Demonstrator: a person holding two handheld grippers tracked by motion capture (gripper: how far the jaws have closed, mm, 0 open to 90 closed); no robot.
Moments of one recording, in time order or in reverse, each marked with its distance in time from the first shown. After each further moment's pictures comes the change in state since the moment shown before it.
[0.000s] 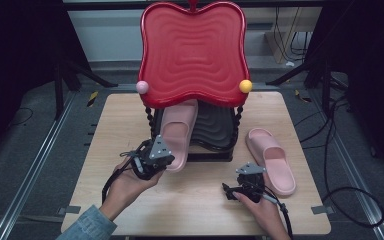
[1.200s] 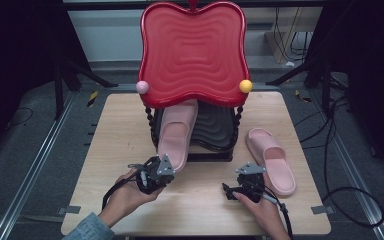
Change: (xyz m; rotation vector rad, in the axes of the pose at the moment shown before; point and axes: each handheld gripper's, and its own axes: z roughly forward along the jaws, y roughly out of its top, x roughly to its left) left arm -0.018 -0.032 0.035 0.147 -0.107 0.080; right arm 0.000 0.000 0.000 0.000 0.000 0.000
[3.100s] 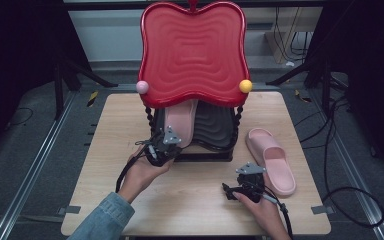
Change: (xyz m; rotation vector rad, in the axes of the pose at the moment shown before) left arm 0.047 0.045 0.011 -0.123 0.090 -0.147; right arm 0.000 0.000 0.000 0.000 -0.002 -0.004
